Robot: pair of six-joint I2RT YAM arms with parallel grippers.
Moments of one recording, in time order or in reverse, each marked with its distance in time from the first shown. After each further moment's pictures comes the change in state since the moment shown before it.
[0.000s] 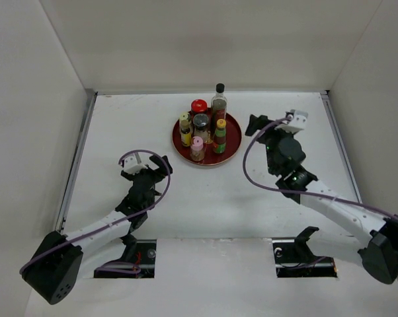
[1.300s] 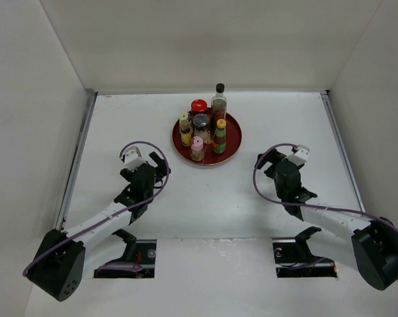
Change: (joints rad) left arm 0.089 0.049 0.132 -0.378 0.081 -0.115; right arm -0.182 -0.068 -0.473 -0.080 -0.125 0.428
